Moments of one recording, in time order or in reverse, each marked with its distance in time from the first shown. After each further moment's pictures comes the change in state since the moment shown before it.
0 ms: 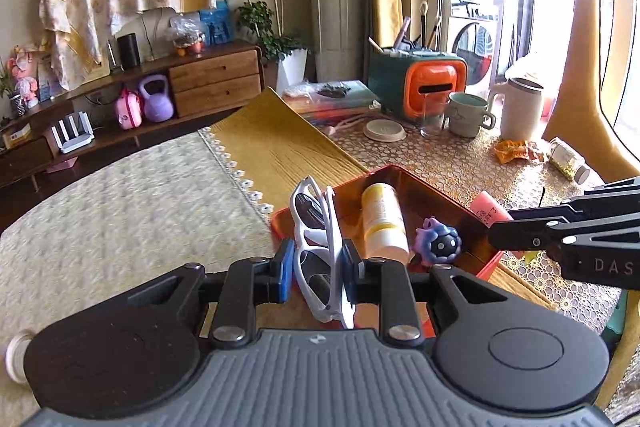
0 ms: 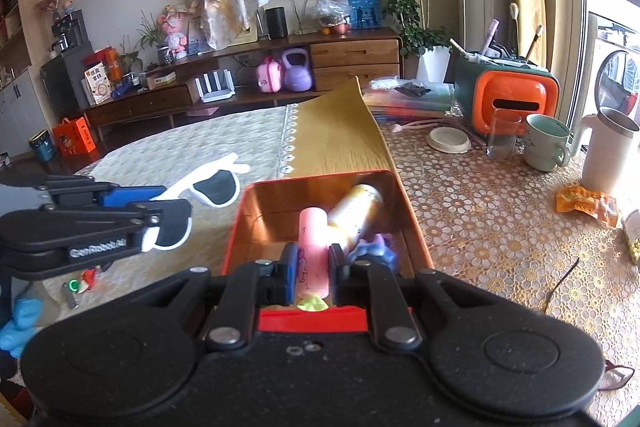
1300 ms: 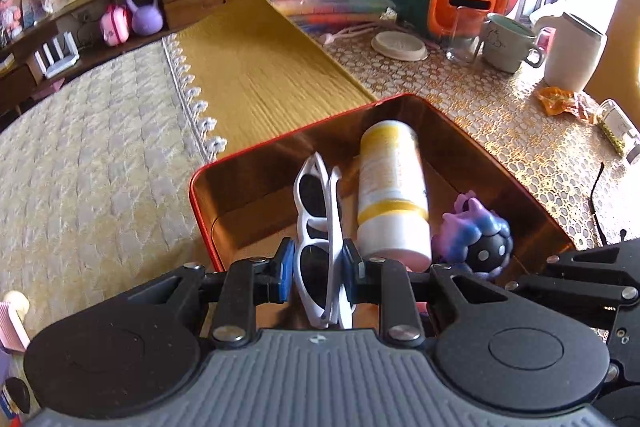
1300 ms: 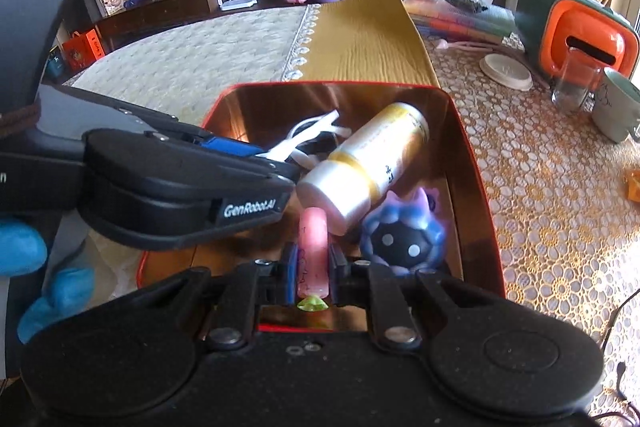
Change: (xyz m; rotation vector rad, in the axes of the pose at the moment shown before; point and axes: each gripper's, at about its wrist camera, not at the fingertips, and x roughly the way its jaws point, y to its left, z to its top) left arm 0.135 -0.021 0.007 -0.078 0.279 0.009; right arm 0.103 0.000 -0.011 -0.093 0.271 0.059
